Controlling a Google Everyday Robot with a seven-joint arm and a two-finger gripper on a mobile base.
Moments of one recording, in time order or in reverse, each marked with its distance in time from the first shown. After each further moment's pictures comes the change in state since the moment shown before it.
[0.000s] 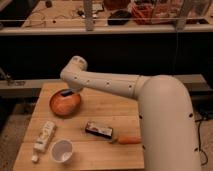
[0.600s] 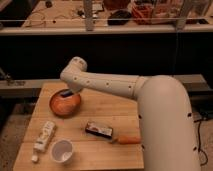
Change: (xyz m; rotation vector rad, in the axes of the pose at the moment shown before) arm -0.004 0.001 0.005 0.000 -0.011 -0.035
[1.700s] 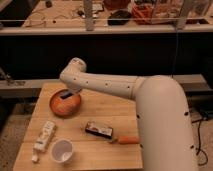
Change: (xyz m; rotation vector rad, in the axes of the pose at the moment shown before) arm -0.006 -0.001 0.006 -0.003 -0.011 -0.059
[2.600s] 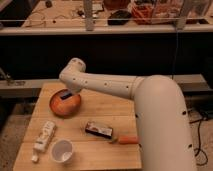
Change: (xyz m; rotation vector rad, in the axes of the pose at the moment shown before) arm -0.002 -0.001 0.003 -0.006 -0.003 -0.033
